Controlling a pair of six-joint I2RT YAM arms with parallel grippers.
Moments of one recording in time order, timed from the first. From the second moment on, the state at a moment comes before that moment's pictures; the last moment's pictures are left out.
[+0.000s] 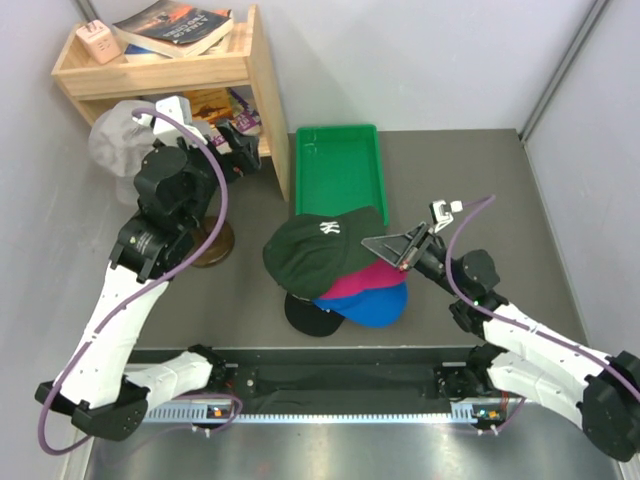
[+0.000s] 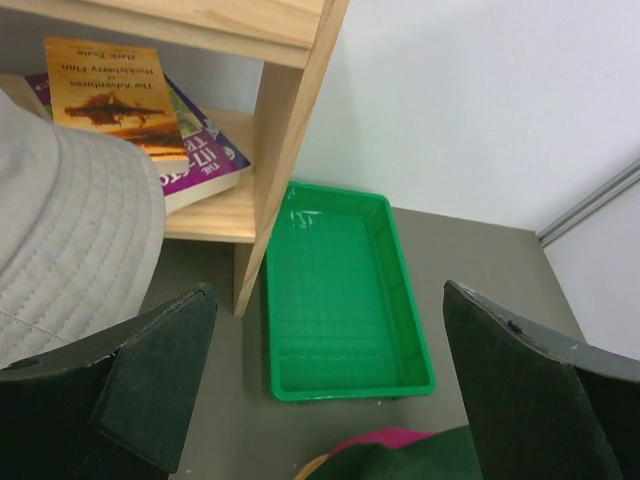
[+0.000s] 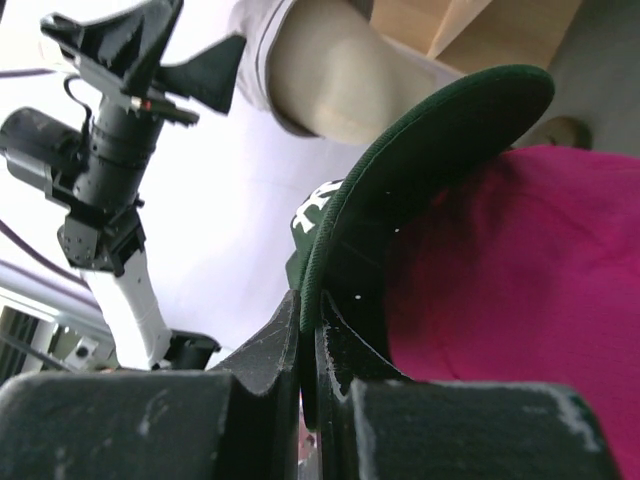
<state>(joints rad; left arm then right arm) -0.46 1.07 1.49 -0.44 -0.33 -0.39 0.65 0.89 0.39 0.78 -0.32 1.27</state>
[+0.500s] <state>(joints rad) -0.46 1.07 1.38 -0.48 -0.25 -0.40 0.49 0.93 0.21 0.96 -0.39 1.37</state>
